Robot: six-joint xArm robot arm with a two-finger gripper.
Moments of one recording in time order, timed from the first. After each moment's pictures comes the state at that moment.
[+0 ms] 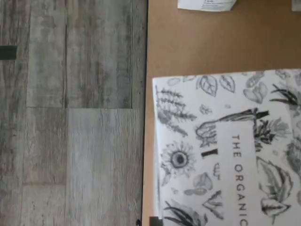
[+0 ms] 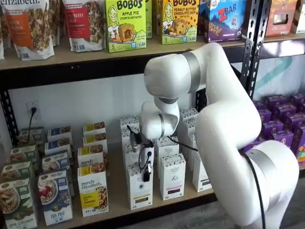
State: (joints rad) arm 0.23 1.09 -1.57 0.16 0.44 -1.49
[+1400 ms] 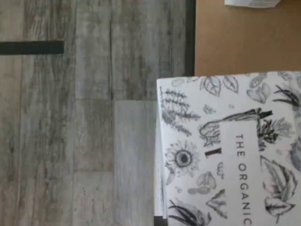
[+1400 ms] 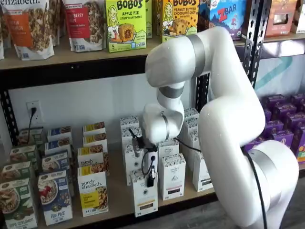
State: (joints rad) arm 0.24 0.92 -1.28 0.12 0.34 -1.44
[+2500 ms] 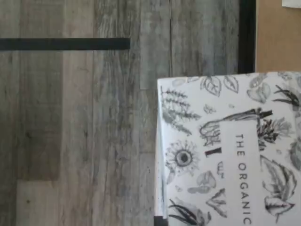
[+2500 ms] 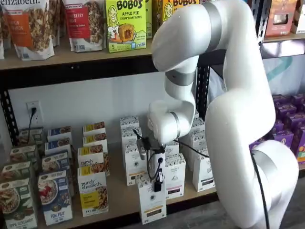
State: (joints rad) arm 0.27 0.62 -0.89 0.04 0.25 -1.33
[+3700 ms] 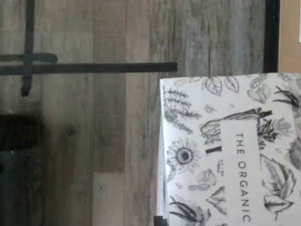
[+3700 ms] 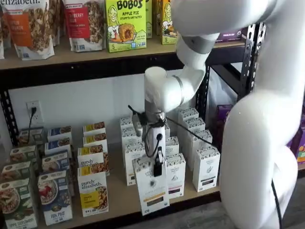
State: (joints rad) arm 0.37 0.13 -0.67 0.01 0.57 -1.20
